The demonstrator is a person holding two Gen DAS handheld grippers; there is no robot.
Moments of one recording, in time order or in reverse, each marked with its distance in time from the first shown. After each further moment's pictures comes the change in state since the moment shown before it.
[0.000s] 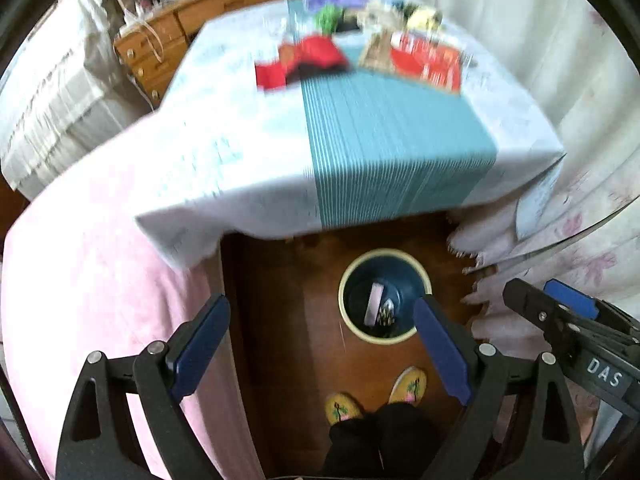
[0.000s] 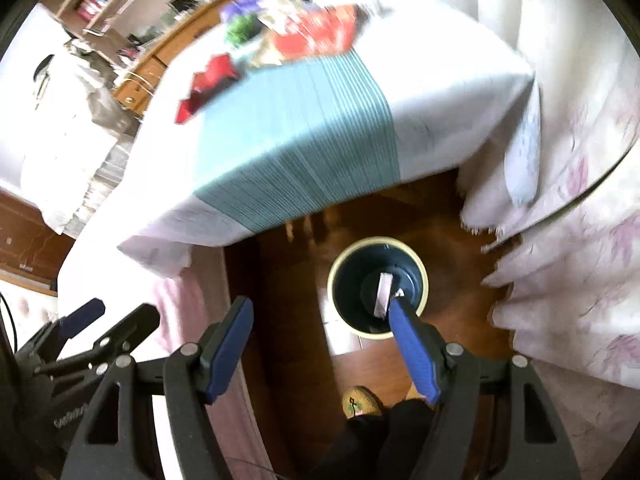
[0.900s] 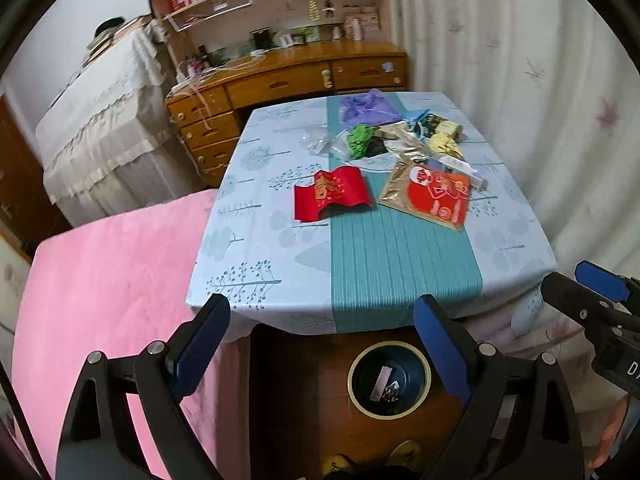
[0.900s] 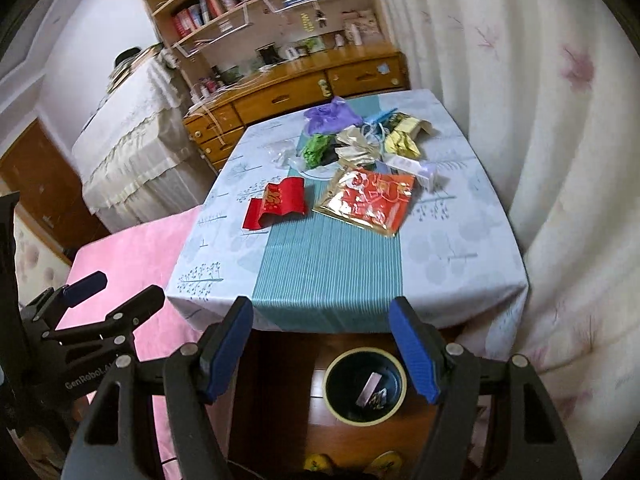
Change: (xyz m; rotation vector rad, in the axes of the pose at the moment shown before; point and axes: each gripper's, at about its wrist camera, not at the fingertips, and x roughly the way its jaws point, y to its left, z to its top) left arm -0.093 -0.015 0.069 -0.115 -0.237 0.128; right arm -0.100 0.023 0.099 -0.304 -0.223 0.086
